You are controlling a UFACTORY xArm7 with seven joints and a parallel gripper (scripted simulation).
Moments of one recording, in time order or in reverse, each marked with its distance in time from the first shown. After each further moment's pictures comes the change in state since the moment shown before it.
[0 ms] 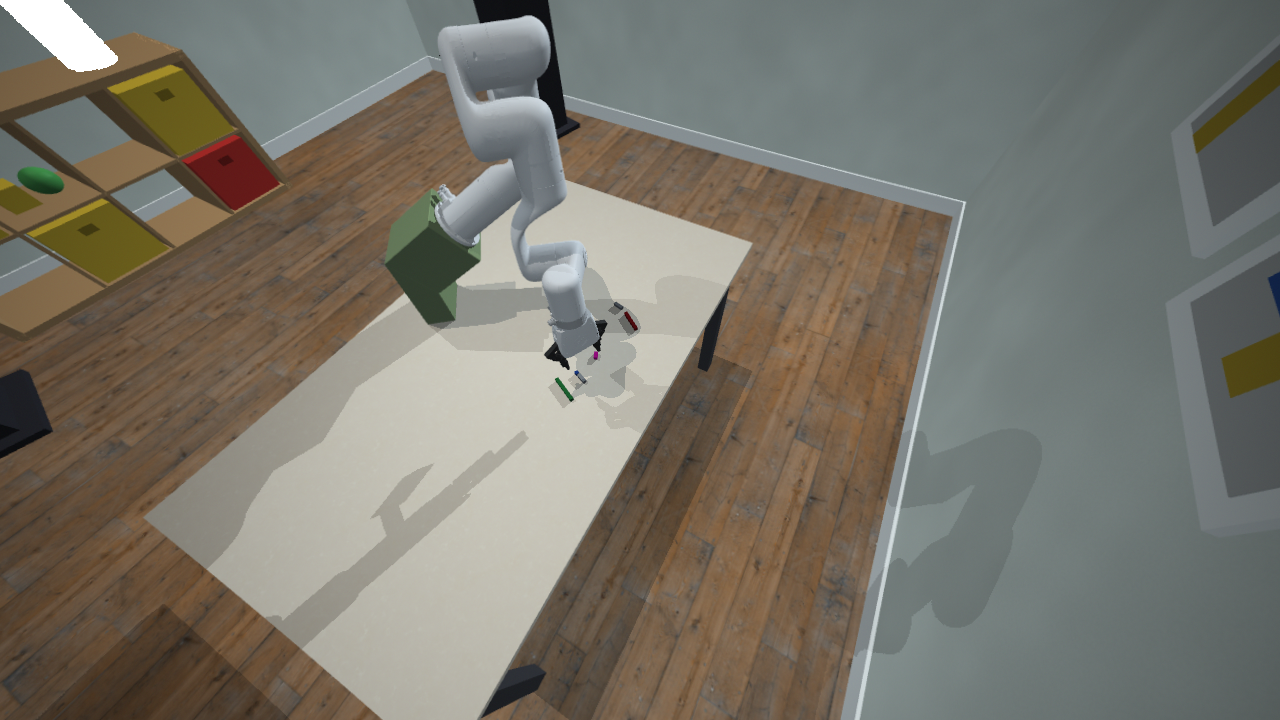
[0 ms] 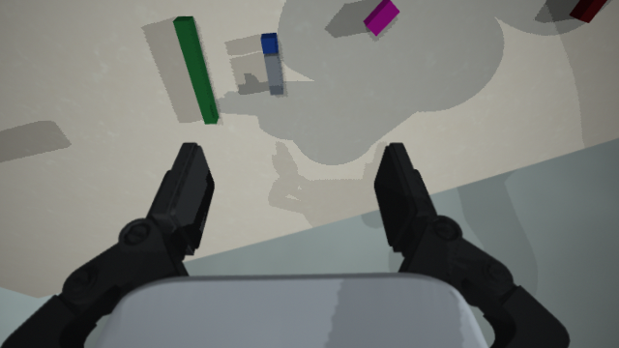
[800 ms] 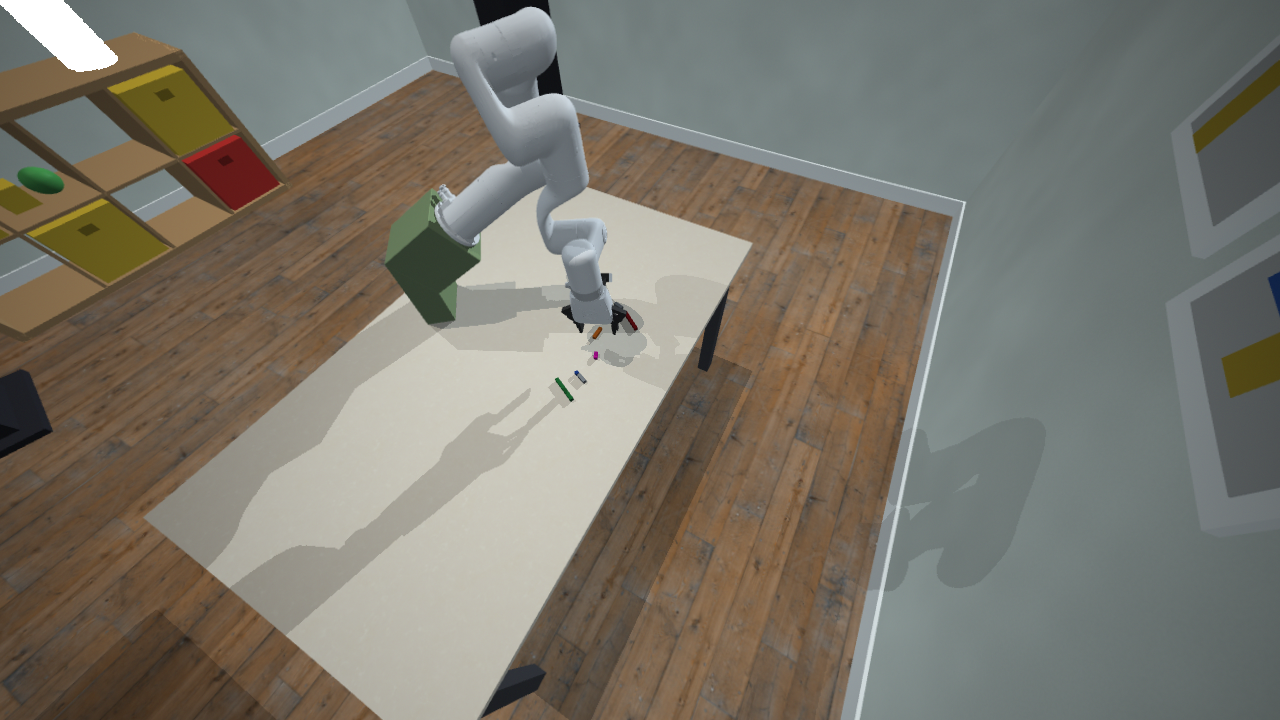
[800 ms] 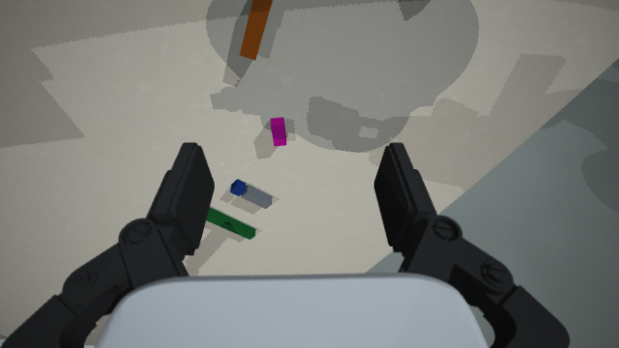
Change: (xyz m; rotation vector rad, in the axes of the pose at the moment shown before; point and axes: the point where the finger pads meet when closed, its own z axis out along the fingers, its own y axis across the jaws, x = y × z) arm 0.061 0.088 0.021 -0.043 0.008 0.739
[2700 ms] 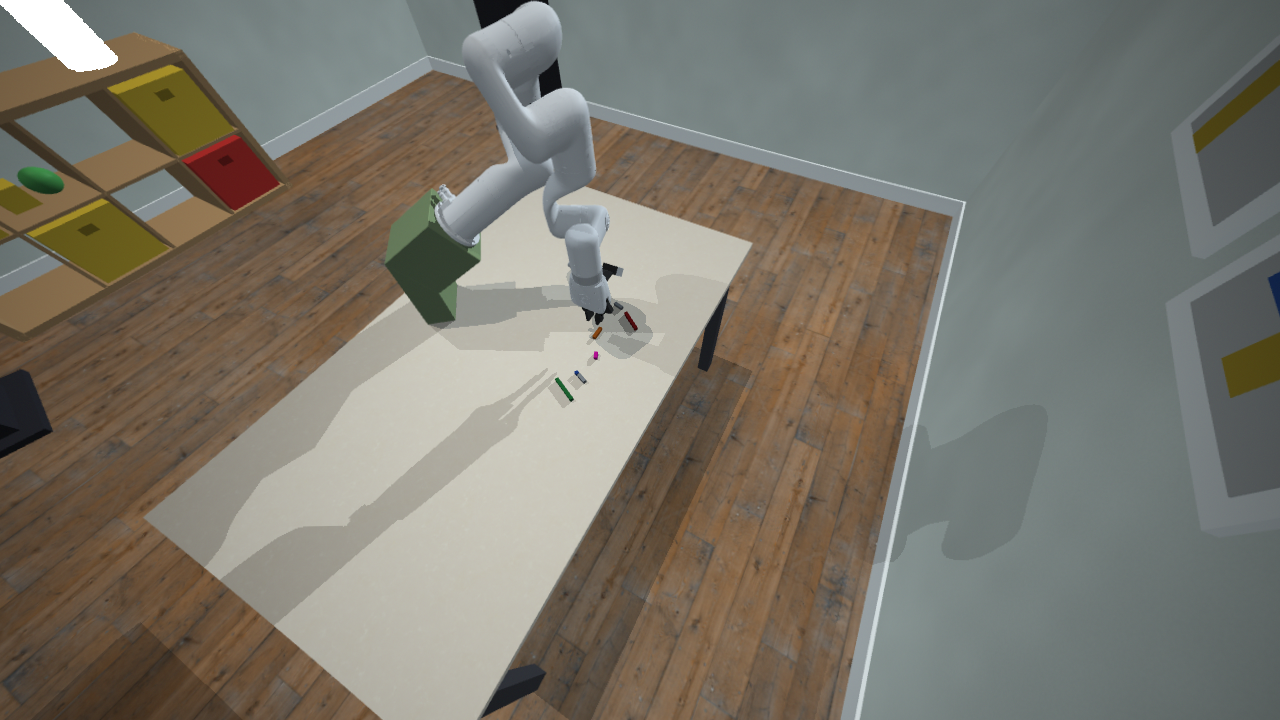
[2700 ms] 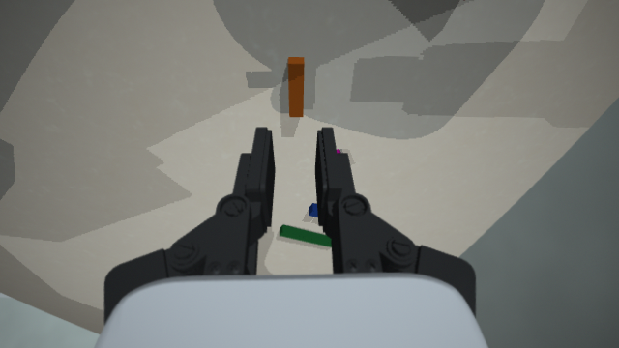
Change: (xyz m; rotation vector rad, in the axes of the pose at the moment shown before) arm 0.044 -0.018 0.002 0.047 -0.041 0.363
